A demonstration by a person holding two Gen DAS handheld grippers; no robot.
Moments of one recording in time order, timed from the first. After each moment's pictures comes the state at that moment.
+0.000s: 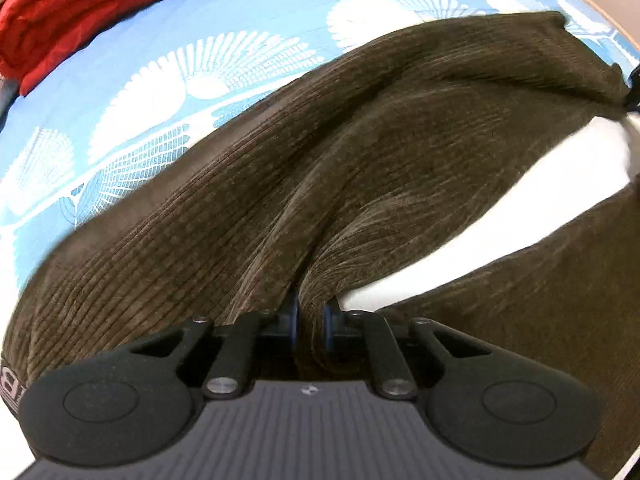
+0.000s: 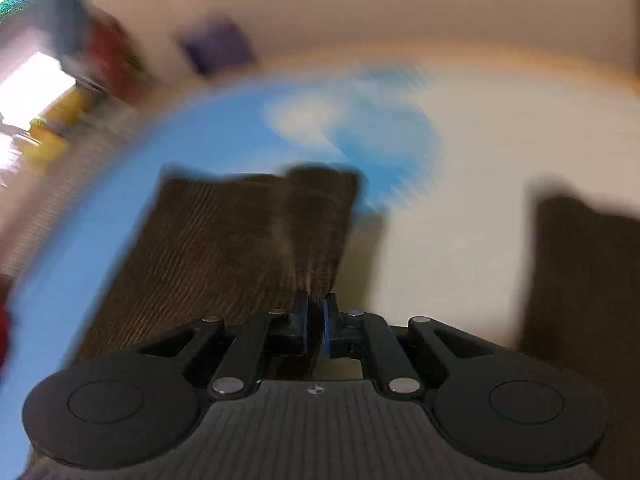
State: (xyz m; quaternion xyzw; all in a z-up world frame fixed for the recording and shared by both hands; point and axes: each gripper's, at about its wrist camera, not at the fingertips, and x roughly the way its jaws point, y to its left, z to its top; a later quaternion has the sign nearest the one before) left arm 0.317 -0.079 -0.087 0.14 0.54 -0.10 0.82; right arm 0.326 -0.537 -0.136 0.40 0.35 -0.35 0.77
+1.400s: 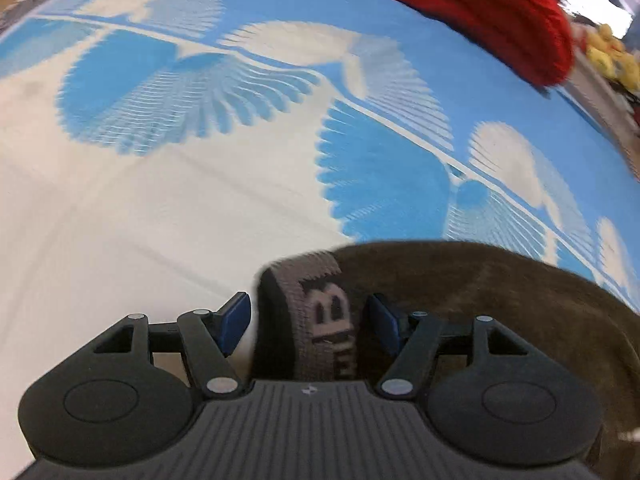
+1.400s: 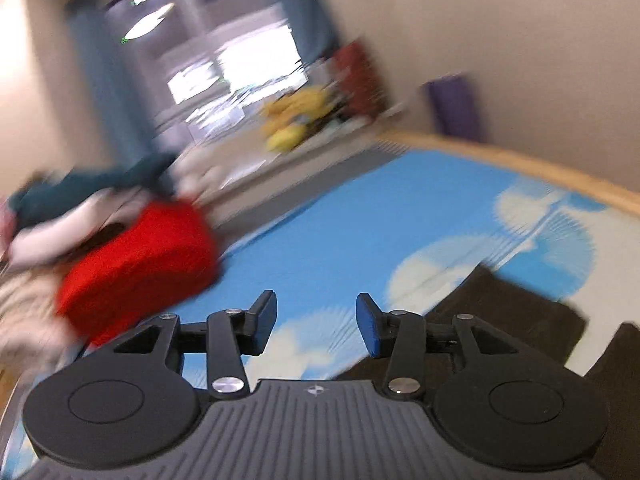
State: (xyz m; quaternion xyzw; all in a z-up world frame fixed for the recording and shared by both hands) left arm 0.322 0.250 -0.078 -0.20 0.50 0.12 0.83; right arm 0.222 -0.409 0.084 0.25 0.25 -0.01 0.94
